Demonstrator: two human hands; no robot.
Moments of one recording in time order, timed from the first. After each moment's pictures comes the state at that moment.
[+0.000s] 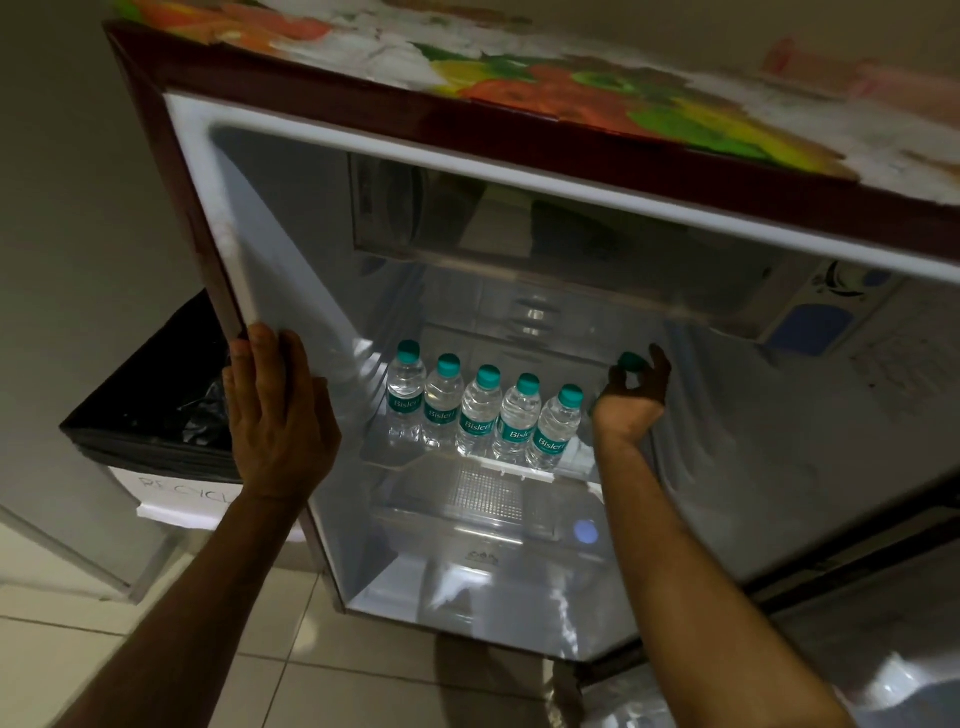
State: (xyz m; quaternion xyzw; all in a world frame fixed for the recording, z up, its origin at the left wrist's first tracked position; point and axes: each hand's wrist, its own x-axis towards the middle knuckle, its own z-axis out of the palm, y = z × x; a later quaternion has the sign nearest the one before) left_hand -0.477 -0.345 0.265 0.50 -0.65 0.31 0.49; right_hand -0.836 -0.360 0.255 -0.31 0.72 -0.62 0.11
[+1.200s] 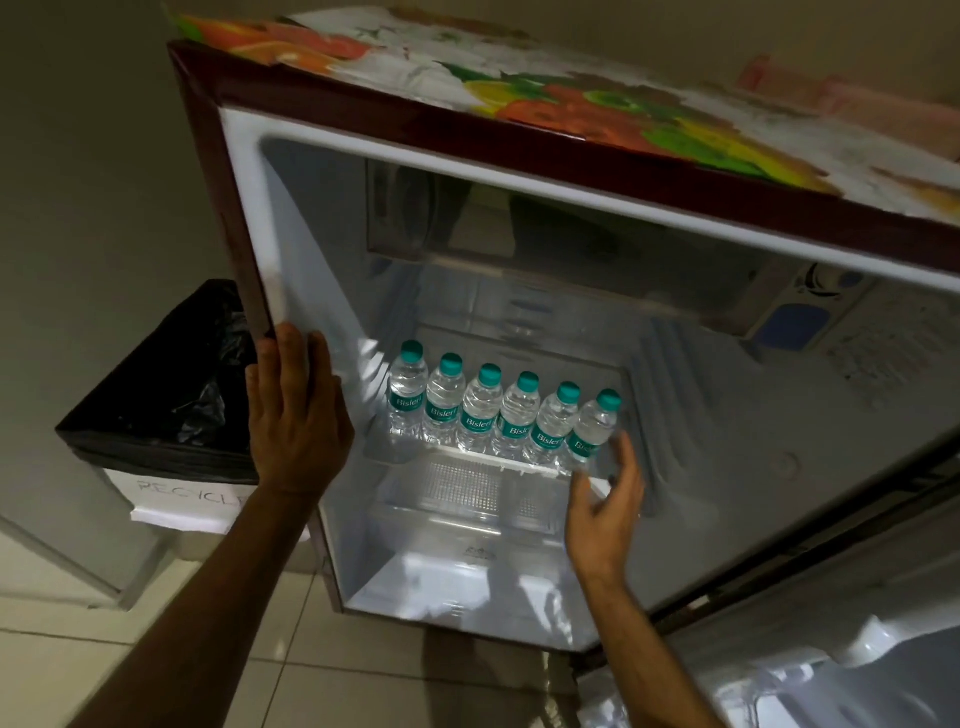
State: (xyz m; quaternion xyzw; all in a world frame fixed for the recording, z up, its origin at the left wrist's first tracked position) left_hand -0.476 -0.346 0.262 0.48 -0.66 0.31 0.49; right_hand -0.761 -0.225 0.218 -0.40 0.69 -0.59 0.09
